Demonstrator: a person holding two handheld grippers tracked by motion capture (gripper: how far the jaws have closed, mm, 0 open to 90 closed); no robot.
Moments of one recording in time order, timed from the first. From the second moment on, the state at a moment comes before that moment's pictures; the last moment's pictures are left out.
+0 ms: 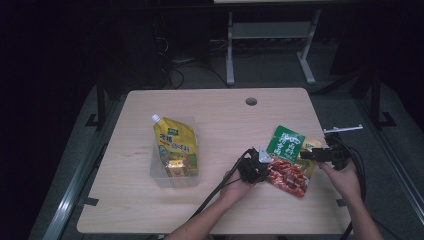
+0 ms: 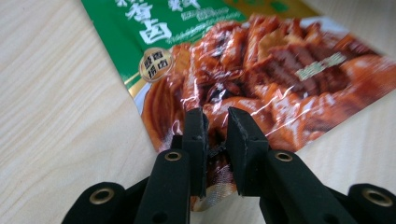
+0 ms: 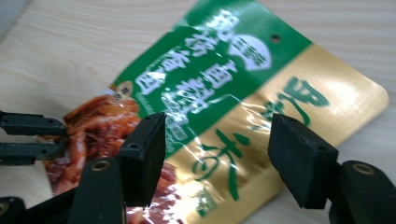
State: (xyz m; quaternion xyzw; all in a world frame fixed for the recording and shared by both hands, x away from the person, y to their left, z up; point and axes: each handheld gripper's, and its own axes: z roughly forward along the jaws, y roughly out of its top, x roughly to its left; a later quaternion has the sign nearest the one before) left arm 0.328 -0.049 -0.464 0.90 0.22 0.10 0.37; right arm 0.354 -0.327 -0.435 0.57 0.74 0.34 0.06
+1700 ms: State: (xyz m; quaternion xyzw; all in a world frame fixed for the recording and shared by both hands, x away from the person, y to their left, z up) left arm 0.327 -0.057 -0.465 0.91 0.21 0.12 0.34; right arm 0.364 -0.339 -0.470 0.58 0.72 0.38 -0.07
